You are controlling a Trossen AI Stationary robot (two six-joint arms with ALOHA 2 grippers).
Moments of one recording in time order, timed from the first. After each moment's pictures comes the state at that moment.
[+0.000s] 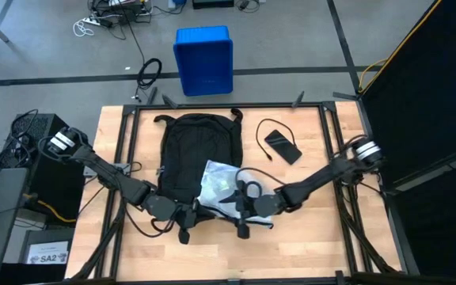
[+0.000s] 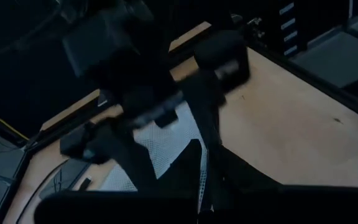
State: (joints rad) left arm -0.56 1.38 0.78 0.27 -0.44 0.31; right arm 0.41 1.84 1.00 0.54 0.39 0.17
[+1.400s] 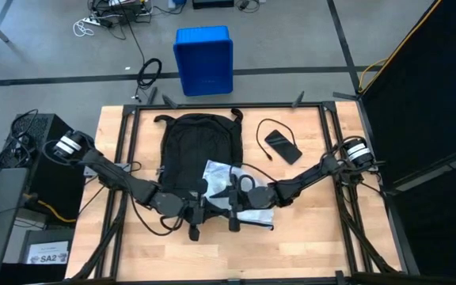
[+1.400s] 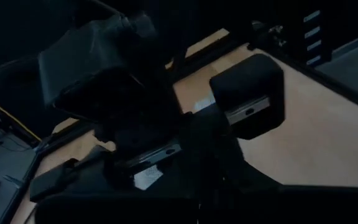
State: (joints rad) left arm -0.49 1.48 0.78 0.43 -0.43 0.34; right arm 0.35 1.92 1.03 0.69 0.34 0.10
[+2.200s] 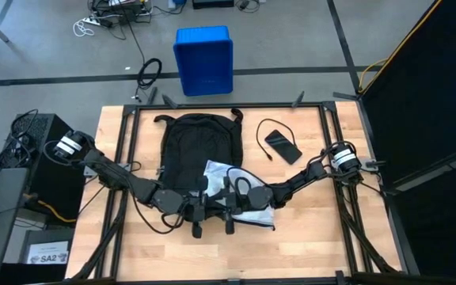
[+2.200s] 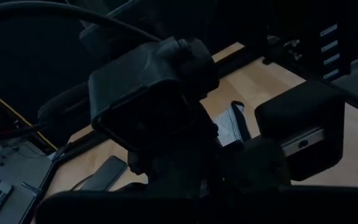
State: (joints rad) left arm -0.48 1.48 0.78 0.51 -0.44 0.38; right arm 0.32 2.04 1.07 1.00 0.26 -0.03
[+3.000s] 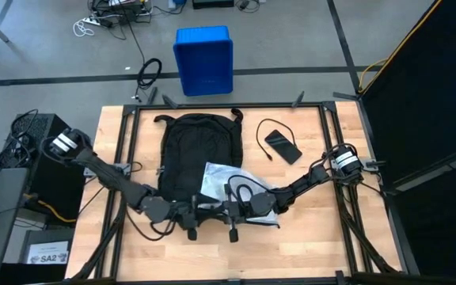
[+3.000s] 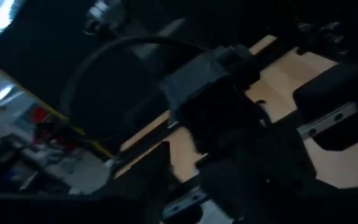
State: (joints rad) left arm -0.62 1.40 0.78 0.49 -0.73 0.57; right arm 0.38 2.04 1.06 0.99 0.26 -0.08
